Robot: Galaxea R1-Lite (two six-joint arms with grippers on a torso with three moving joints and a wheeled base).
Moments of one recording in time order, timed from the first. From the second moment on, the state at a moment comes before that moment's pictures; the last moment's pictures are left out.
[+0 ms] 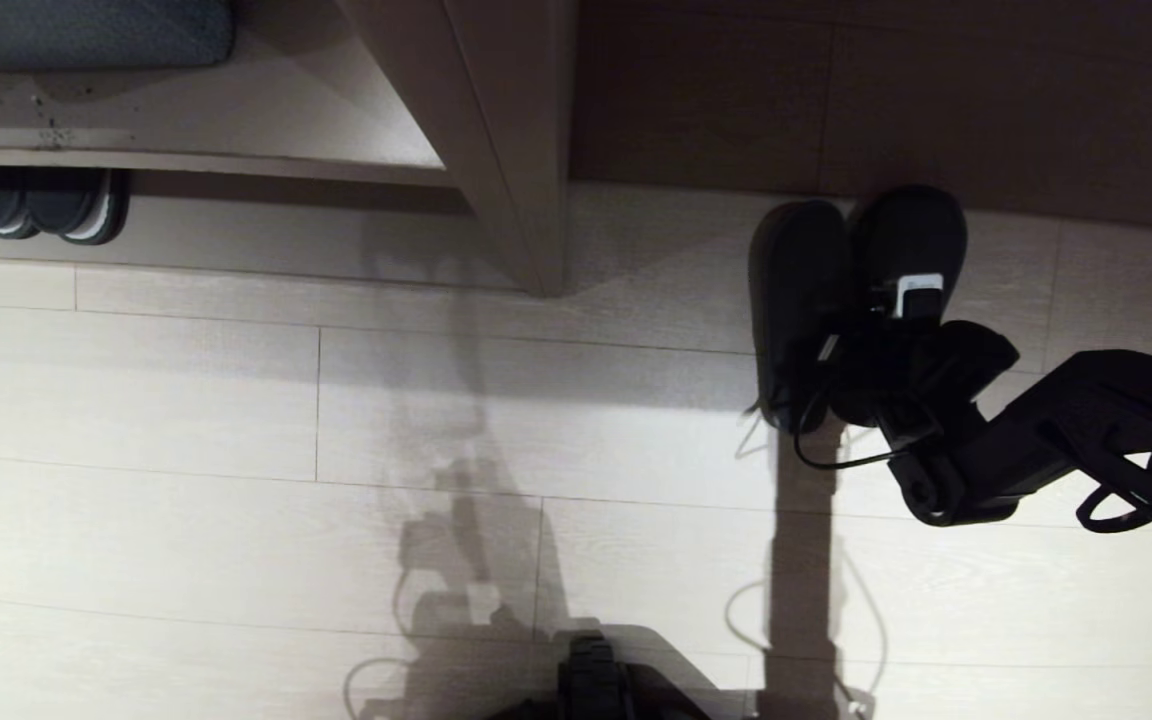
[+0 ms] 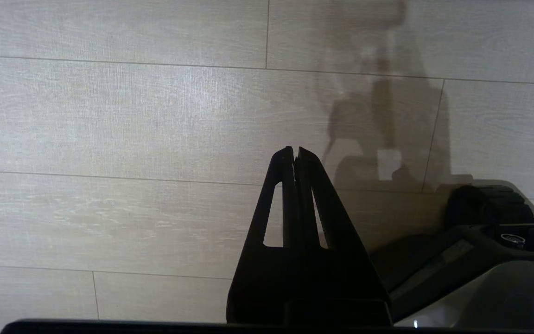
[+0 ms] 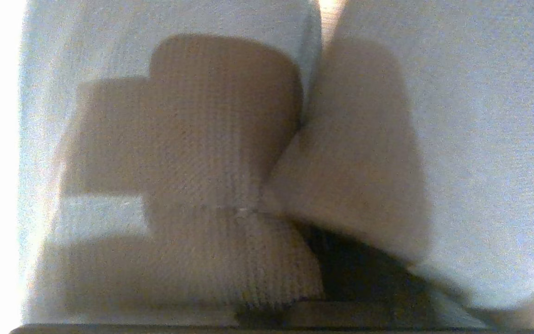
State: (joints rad) left arm 0.00 0.00 0.00 0.00 0.00 0.00; right arm 0.07 2.35 -1.20 -1.51 -0.07 -0.10
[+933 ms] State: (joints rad) left arm 0.00 0.00 0.00 0.00 0.00 0.00; right arm 0.08 1.70 -0.54 -1.28 0.07 -0.08
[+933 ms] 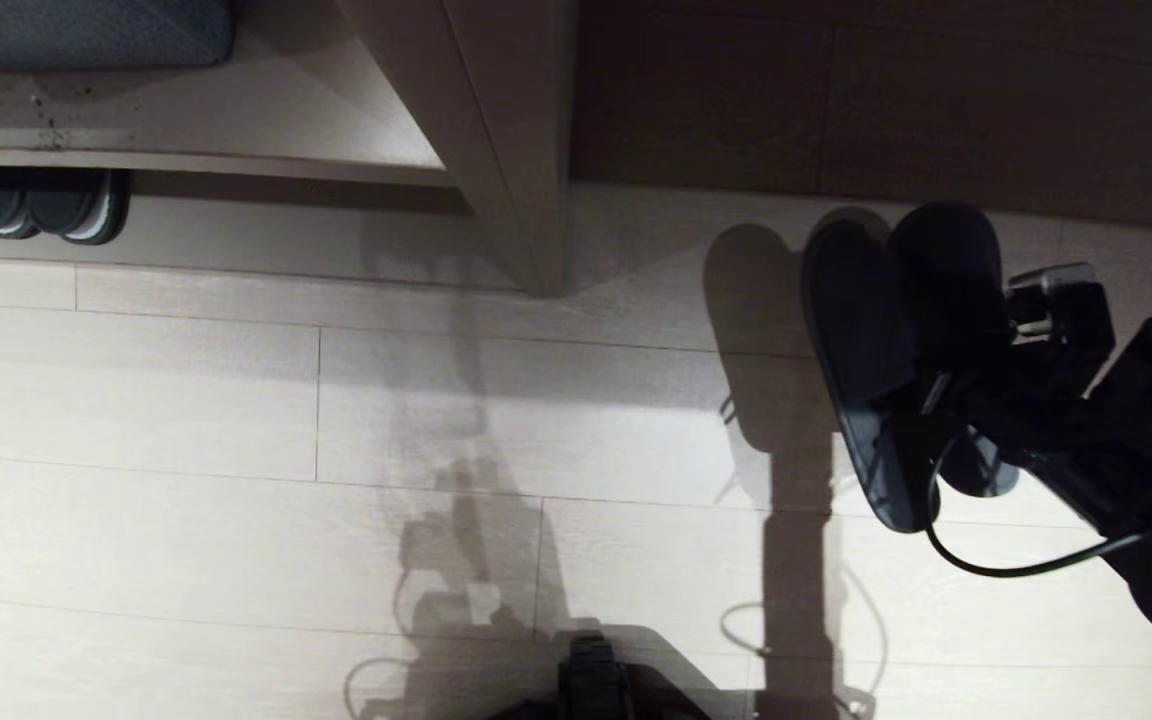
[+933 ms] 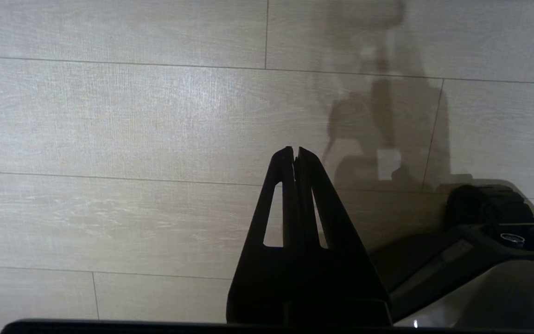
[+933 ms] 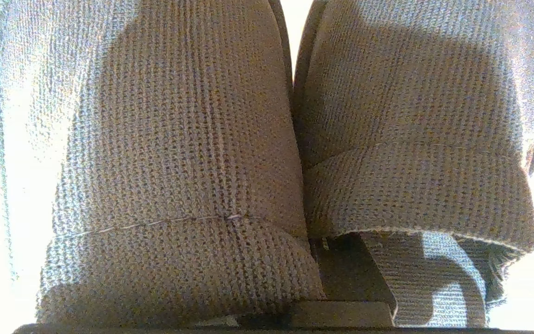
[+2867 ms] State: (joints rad) left arm 0.00 0.00 0.00 0.00 0.00 0.00; right arm 0.01 0.01 -0.03 -0.04 0.07 -0.07
